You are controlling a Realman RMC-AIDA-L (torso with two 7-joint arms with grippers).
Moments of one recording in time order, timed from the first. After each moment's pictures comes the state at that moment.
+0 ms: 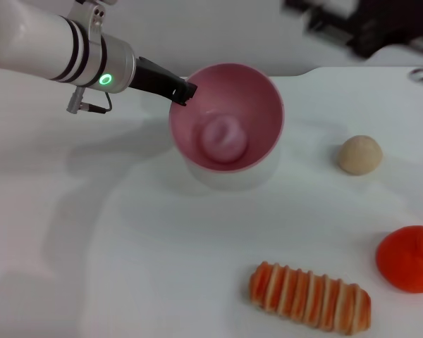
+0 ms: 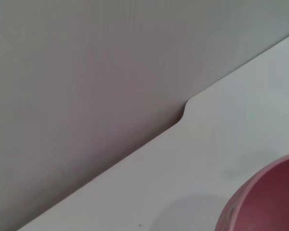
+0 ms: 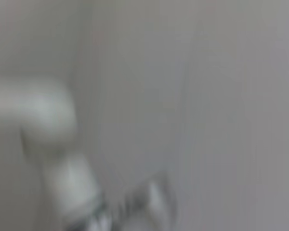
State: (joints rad) left arm -0.82 -2.06 1.29 0.89 2.34 0.97 -2.37; right arm 0.26 2.07 -1.25 -1.36 -1.27 -1.24 1.32
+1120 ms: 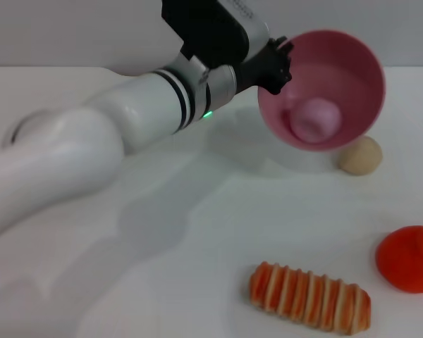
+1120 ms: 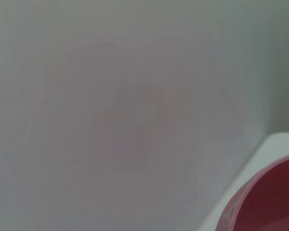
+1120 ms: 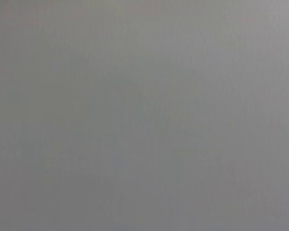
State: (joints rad) left arm -0.67 -2.07 2.07 1.01 2.00 0.05 -2.20; right arm 0.19 2.07 -1.00 -0.71 -0.44 -1.44 0.57
